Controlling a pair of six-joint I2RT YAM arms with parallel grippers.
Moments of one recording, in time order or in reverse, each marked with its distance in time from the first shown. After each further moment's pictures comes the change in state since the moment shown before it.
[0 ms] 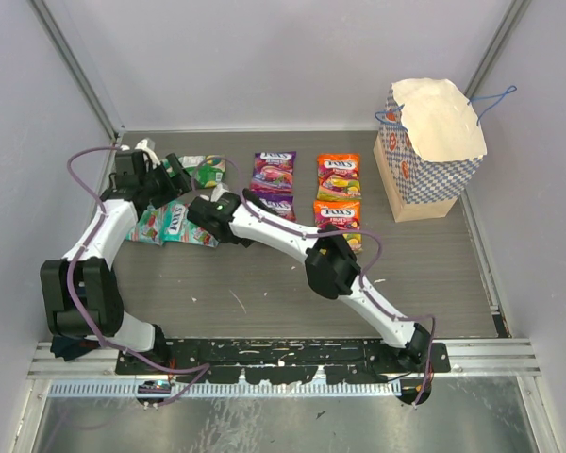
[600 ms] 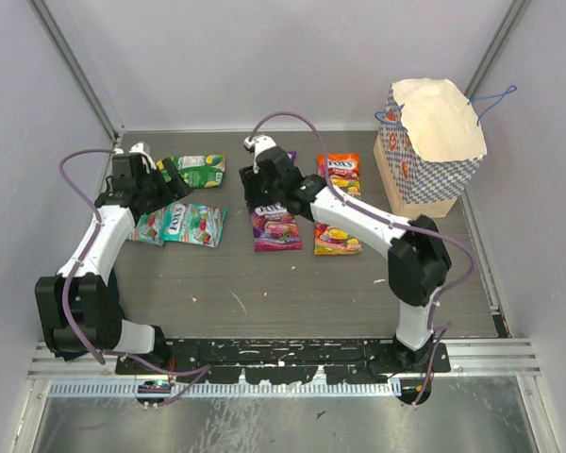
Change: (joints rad) left arm 0.002 -0.088 -0.006 -0.104 -0.126 0.035; right arm -0.221 -0.676 -0.798 1.024 -0.754 -0.013
